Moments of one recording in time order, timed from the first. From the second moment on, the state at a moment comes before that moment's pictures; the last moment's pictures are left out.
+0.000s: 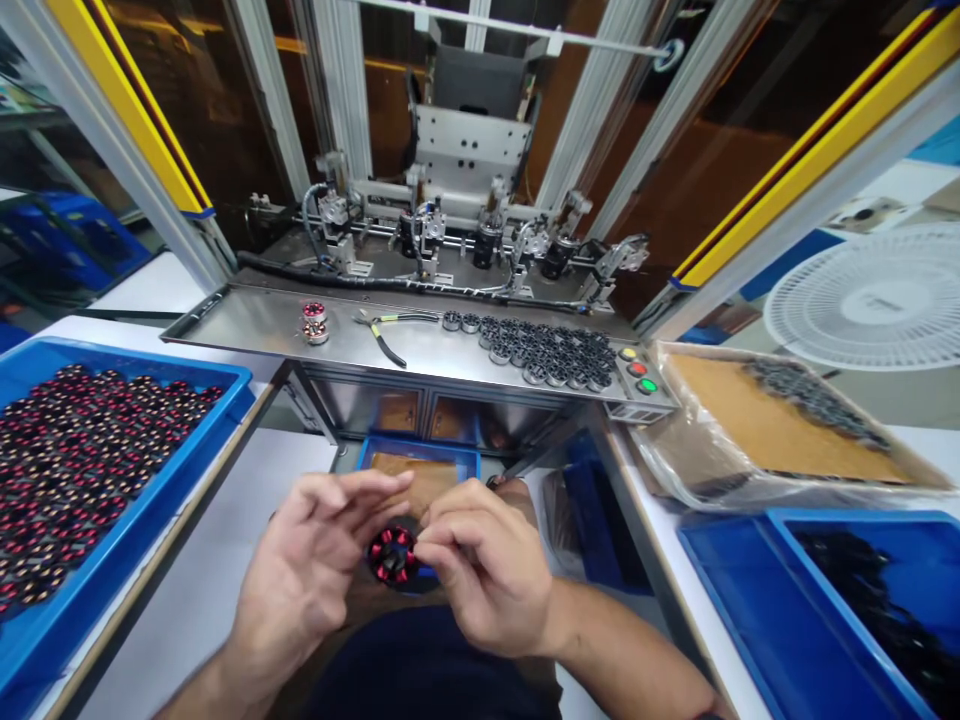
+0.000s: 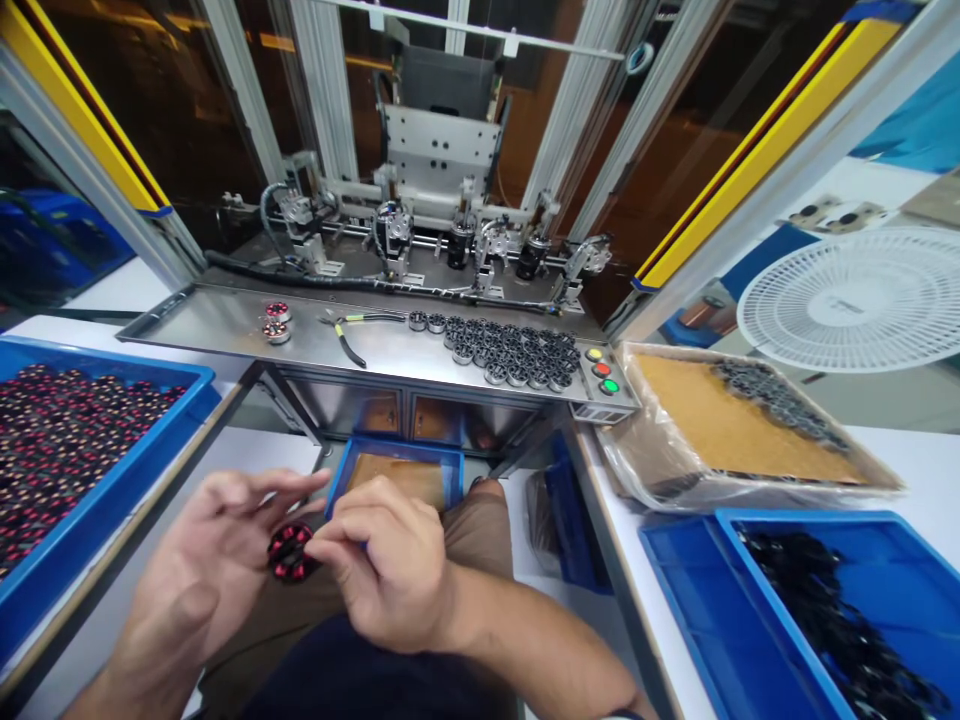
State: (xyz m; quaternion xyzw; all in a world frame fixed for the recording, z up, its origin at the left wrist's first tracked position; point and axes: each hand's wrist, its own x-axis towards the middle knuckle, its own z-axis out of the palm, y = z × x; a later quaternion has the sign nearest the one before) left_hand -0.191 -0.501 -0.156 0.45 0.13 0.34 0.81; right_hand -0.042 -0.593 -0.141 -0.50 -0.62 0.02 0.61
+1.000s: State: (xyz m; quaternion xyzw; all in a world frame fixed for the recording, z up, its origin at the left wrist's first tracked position) left_hand -0.194 -0.506 -0.174 0.71 0.14 0.40 0.57; right_hand -0.050 -0.592 -0.167 -0.45 -0.28 0.49 0.69
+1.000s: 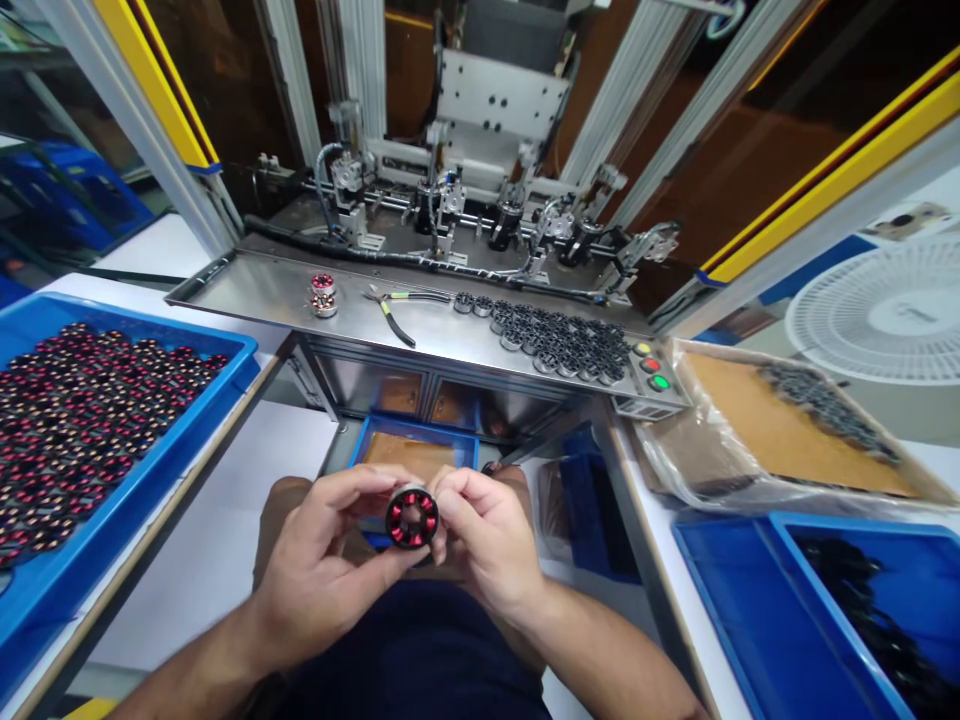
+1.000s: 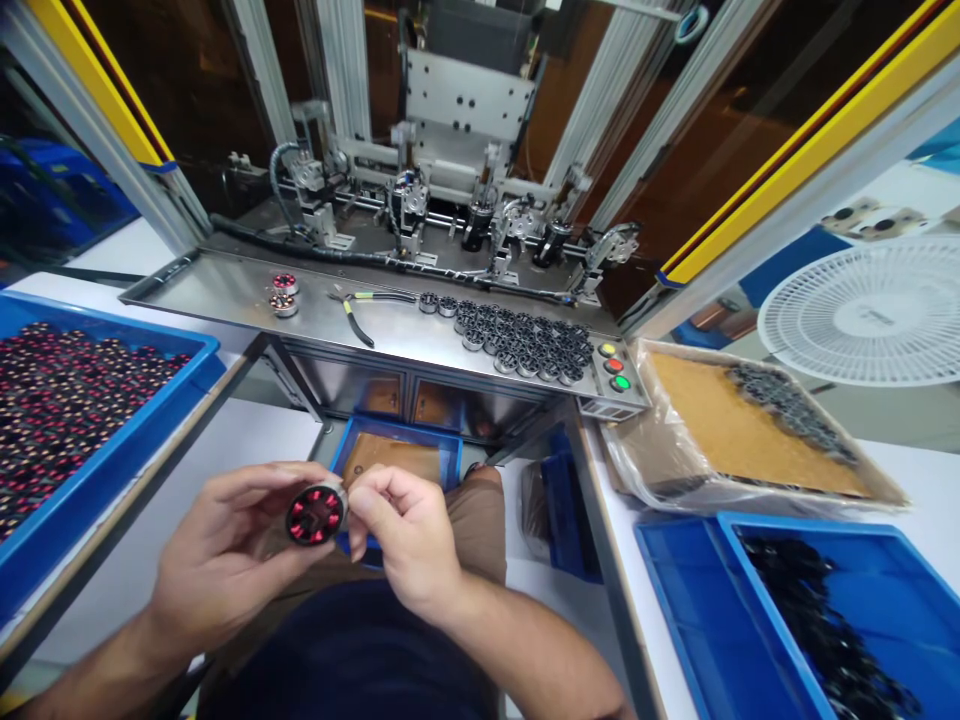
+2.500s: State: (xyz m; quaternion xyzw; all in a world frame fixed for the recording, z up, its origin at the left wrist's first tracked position) left_hand -0.191 -0.495 -0.160 0.51 0.15 0.31 0.79; right_hand -0.022 -0.592 -0.124 -0.50 -0.63 0.03 0.59
